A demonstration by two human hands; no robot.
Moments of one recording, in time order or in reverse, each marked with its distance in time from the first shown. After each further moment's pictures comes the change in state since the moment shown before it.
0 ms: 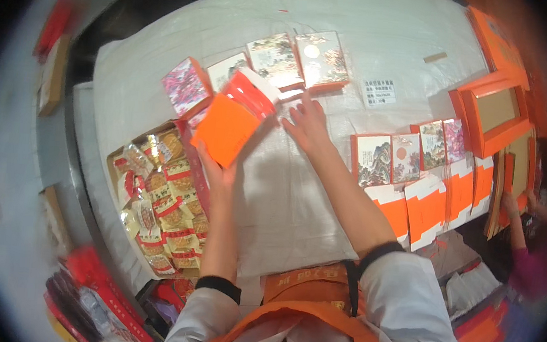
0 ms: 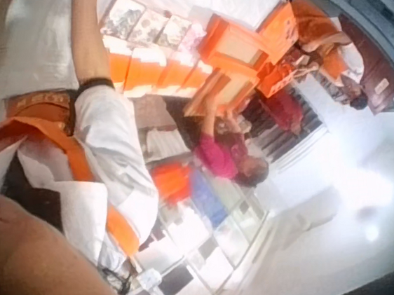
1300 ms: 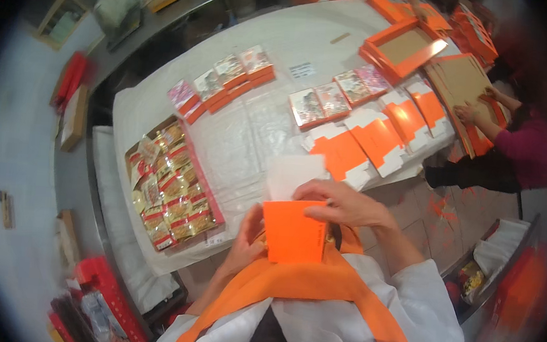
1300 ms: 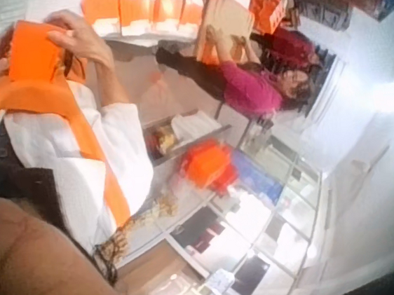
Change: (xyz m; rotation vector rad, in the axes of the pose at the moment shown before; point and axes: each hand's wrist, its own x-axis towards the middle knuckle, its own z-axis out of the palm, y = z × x) left_hand -0.440 0.041 -0.004 0.875 -0.867 -0.279; right_hand -0.463 -0.033 -0.207 -1.182 -0.745 -0.398
